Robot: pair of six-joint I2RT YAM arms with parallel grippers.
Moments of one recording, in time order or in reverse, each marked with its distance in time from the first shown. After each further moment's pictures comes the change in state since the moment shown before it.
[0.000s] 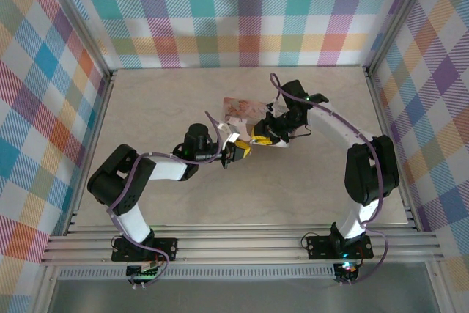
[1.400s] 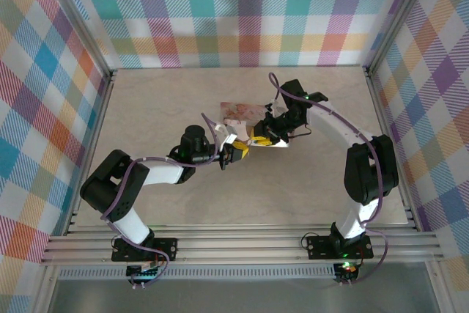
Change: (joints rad) left arm -0.003 -0.070 -0.044 0.008 -0.004 0.000; right arm 0.003 0.008 0.019 -0.039 -0.013 -0.023
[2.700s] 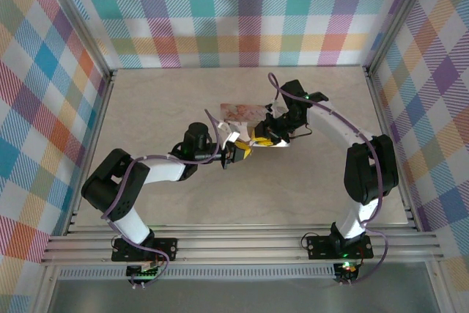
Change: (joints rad) left arm -0.011 0.009 0.056 -0.101 0.032 -0.053; right arm -0.003 0.002 0.000 -0.018 0.015 -0.050
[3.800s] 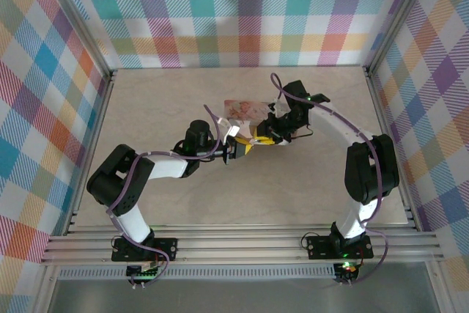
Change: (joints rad) left arm 0.013 0.056 0.030 0.050 -0.035 -0.113; right arm -0.019 0.000 -0.033 0.068 0.019 0.014
